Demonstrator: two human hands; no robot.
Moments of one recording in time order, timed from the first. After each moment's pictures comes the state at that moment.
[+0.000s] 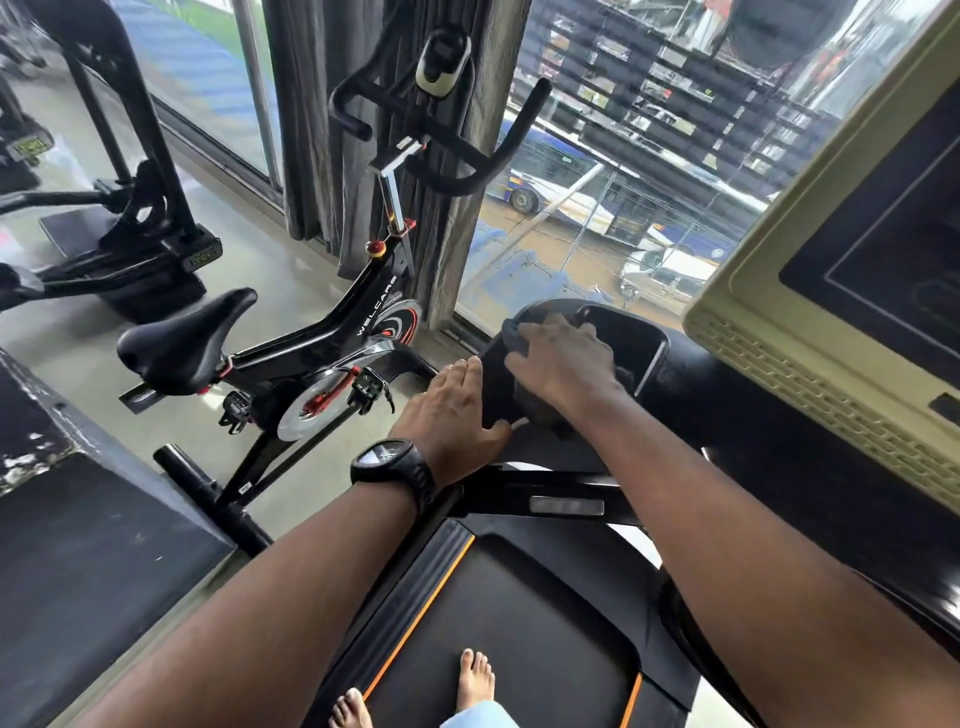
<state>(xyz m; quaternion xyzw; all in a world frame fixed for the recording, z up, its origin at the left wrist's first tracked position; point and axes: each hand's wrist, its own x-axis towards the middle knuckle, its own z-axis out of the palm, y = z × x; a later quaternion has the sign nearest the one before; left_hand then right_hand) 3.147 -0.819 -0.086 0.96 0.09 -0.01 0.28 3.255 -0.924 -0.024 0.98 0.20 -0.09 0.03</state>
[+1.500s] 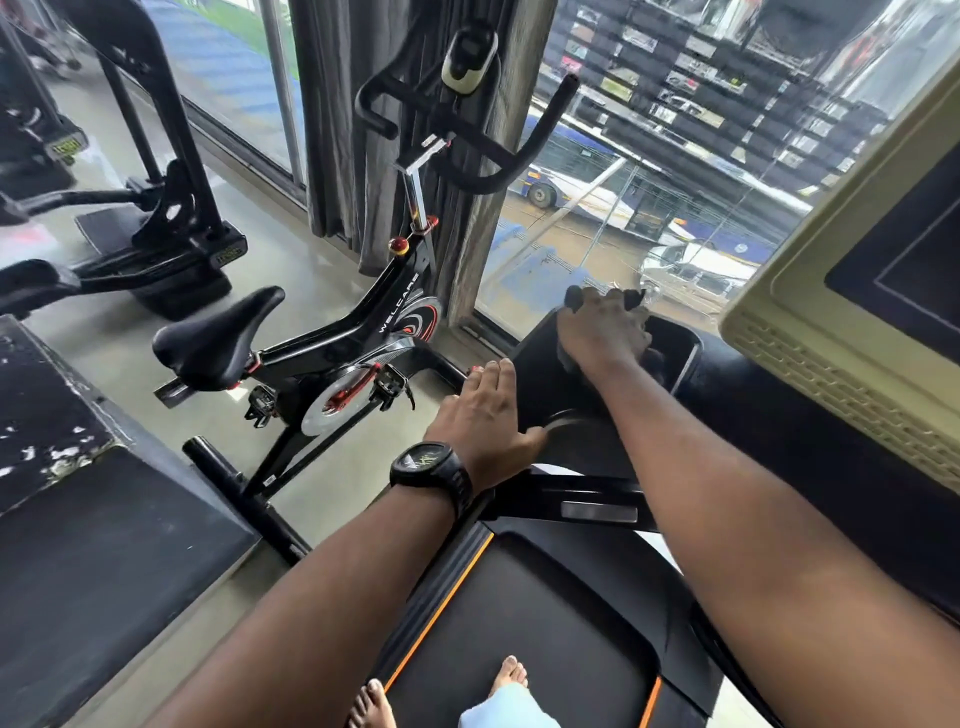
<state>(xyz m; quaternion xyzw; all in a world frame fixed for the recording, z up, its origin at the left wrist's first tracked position) 3.144 -0.821 -0.077 0.95 0.09 -0.03 0.28 3.310 -0.910 -0.049 1.00 0.05 -0.05 -0.07</state>
